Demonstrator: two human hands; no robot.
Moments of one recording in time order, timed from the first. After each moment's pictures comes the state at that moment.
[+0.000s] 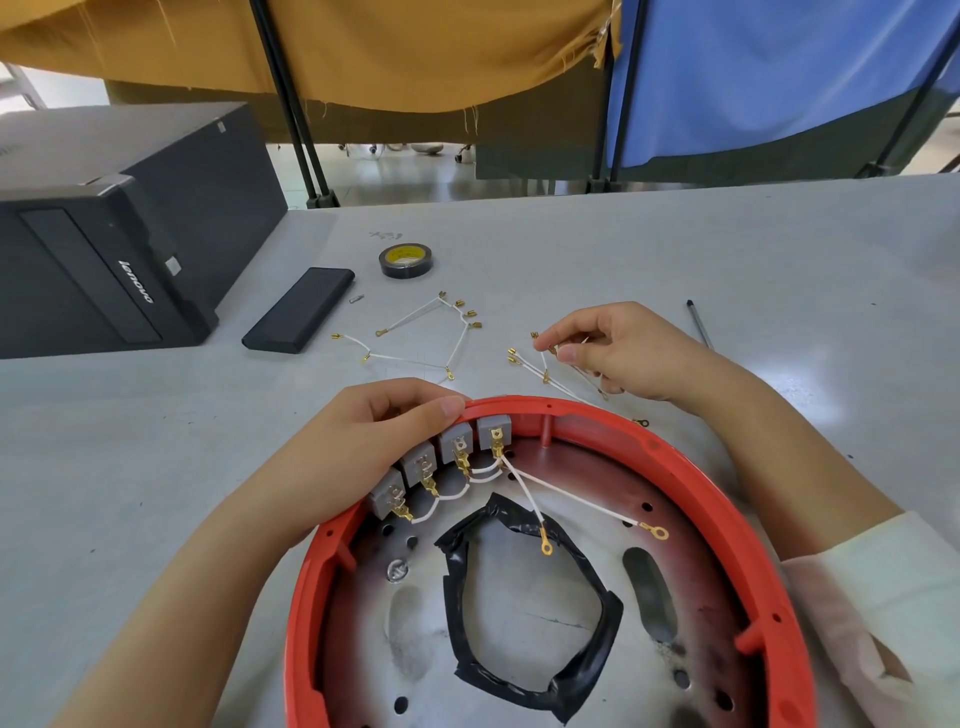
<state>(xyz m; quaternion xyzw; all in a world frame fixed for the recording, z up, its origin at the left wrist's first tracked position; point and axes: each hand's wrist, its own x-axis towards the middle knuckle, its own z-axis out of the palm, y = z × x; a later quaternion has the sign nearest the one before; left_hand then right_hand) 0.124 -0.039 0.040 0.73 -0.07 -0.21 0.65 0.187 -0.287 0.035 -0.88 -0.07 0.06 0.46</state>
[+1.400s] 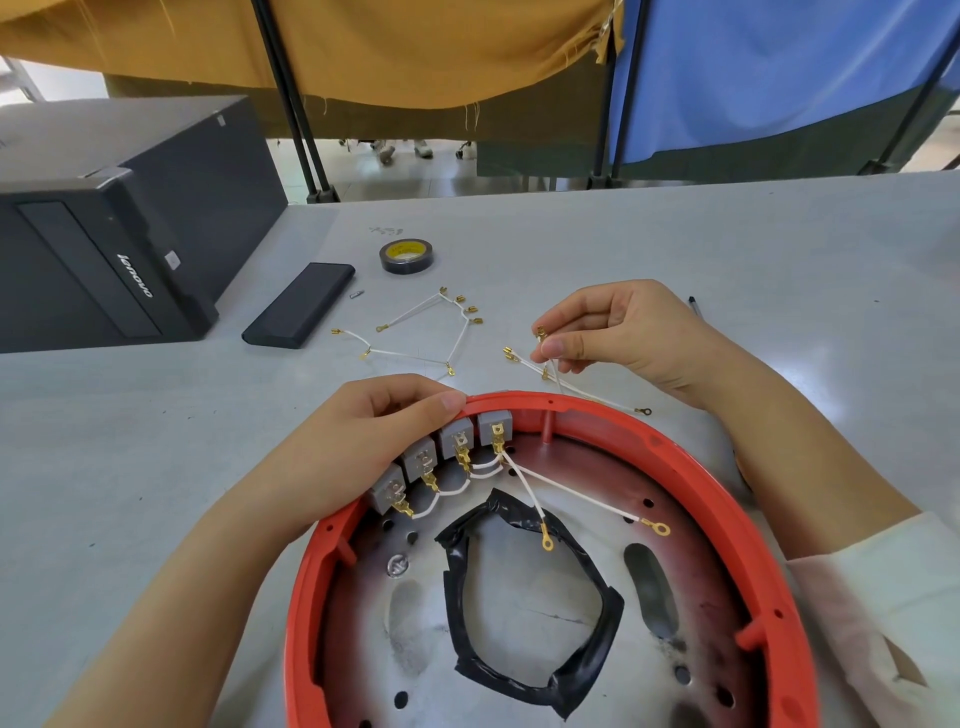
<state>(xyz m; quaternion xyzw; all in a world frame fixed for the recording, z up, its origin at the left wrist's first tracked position) 0.127 -0.035 0.035 0.75 -0.08 -0.21 0.62 0.177 -0.288 0.044 -0.79 -0.14 0.06 0.59</state>
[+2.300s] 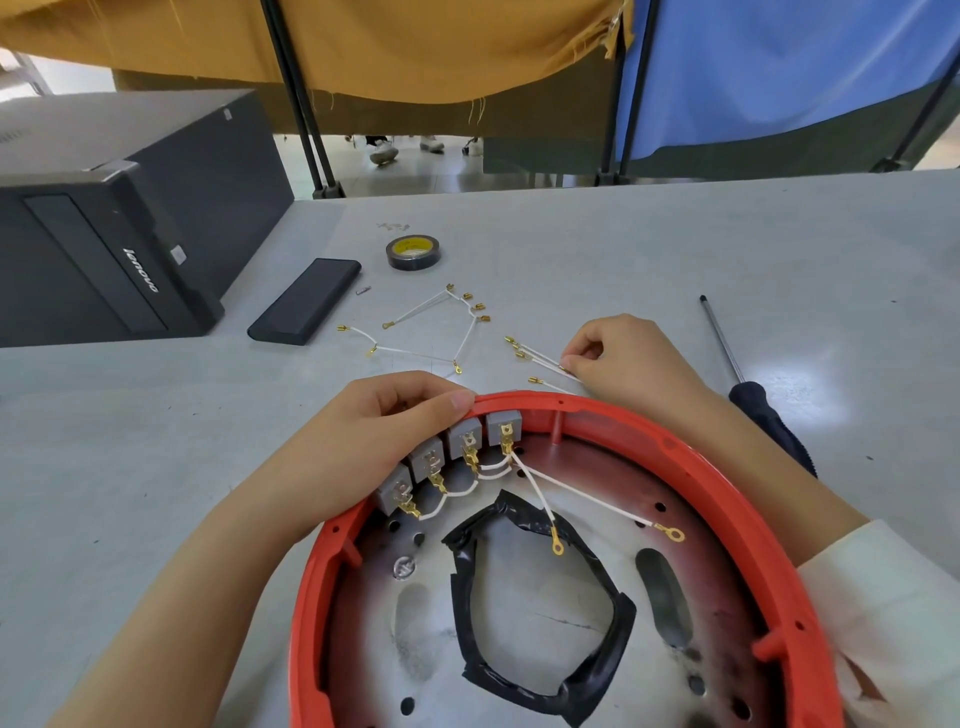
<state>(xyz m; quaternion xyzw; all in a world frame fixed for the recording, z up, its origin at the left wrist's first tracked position) 0.127 -0.036 0.035 0.74 -0.08 -0.22 0.64 0.199 -0.278 0.003 -0.96 -0.01 -0.05 0.28</state>
